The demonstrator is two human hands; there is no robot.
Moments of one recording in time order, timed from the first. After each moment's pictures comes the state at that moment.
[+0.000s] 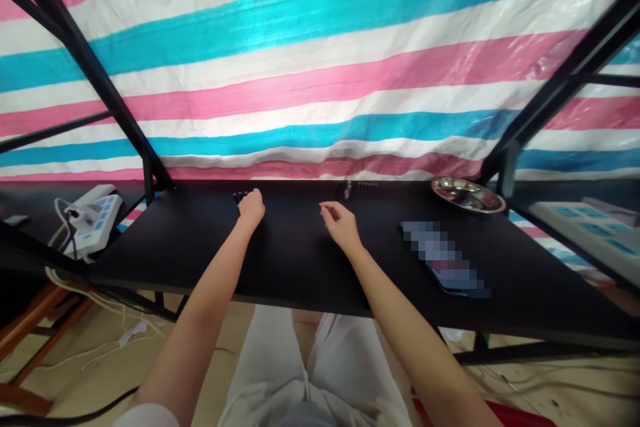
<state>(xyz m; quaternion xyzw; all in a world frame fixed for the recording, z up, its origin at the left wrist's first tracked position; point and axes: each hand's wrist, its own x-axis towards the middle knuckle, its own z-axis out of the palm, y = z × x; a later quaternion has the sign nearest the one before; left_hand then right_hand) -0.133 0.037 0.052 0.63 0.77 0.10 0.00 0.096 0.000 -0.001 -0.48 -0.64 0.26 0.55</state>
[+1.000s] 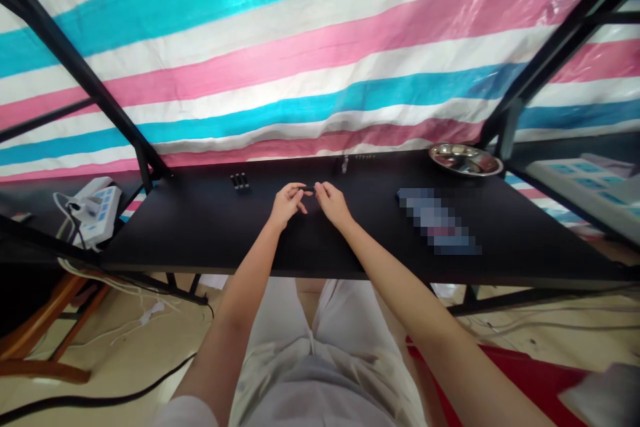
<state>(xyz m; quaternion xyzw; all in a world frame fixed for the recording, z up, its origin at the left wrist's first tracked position) -0.058 -0.009 0.008 0.56 0.41 0.49 0.52 0.085 -0.009 -0.007 -0.48 -0.63 0.30 0.53</state>
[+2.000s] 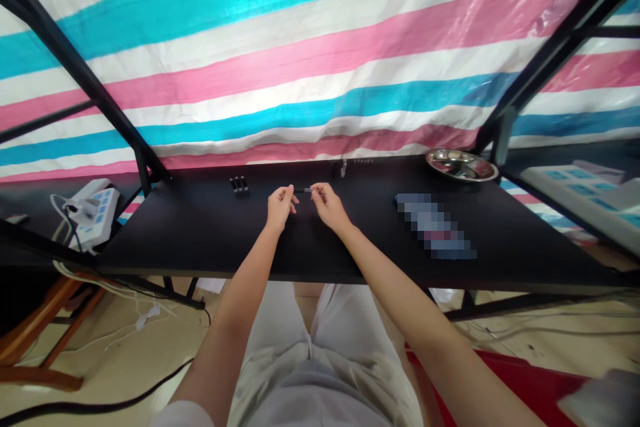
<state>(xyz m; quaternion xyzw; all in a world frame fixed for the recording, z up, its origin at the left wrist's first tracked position) -0.060 -0.007 0.009 0.51 0.48 0.56 0.44 0.085 -0.010 -0.005 -0.43 -0.68 0.27 0.52</state>
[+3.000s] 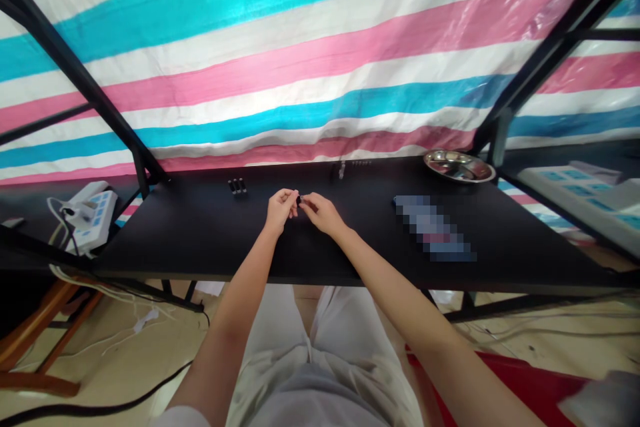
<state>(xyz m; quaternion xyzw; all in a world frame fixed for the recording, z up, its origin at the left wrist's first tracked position) -0.058 -0.014 0.016 0.52 0.43 0.55 0.49 0.083 -0.012 -0.008 -0.41 -0.78 0.19 0.44</state>
